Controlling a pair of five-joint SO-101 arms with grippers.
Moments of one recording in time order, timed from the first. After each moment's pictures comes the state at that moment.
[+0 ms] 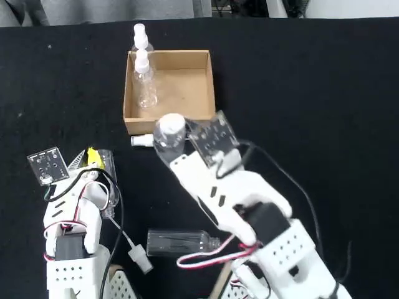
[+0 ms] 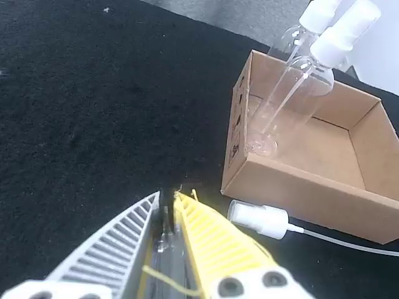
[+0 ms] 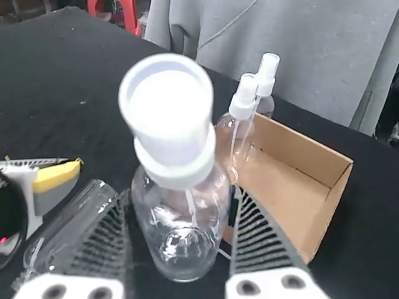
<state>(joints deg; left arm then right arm) -9.8 -104.0 96.1 38.6 15.3 -34.6 -62.8 55.6 38.5 3.8</state>
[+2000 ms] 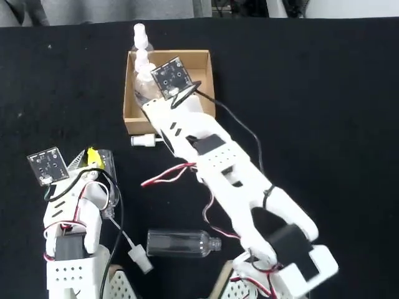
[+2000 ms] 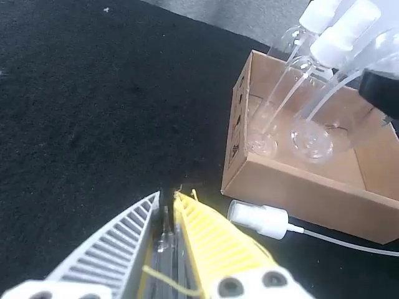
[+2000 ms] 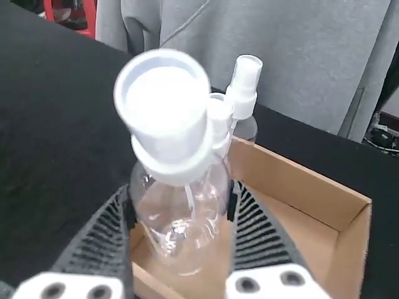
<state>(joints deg) -9.8 -104.0 96.1 38.6 15.3 -29.9 -7.0 36.9 0.0 4.1</state>
